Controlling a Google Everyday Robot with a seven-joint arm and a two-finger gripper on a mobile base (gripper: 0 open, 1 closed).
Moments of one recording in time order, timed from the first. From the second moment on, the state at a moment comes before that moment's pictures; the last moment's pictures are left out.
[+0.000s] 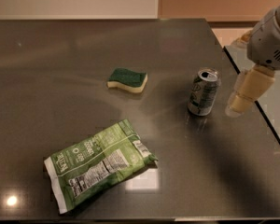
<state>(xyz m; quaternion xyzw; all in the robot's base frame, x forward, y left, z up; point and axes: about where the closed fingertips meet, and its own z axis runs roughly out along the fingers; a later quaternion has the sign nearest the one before) 0.479 -0.204 0.952 -0.60 0.77 0.00 0.21</state>
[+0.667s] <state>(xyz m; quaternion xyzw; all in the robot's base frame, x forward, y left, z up) 0.506 -0.190 0.923 -0.58 0.78 0.06 0.22</state>
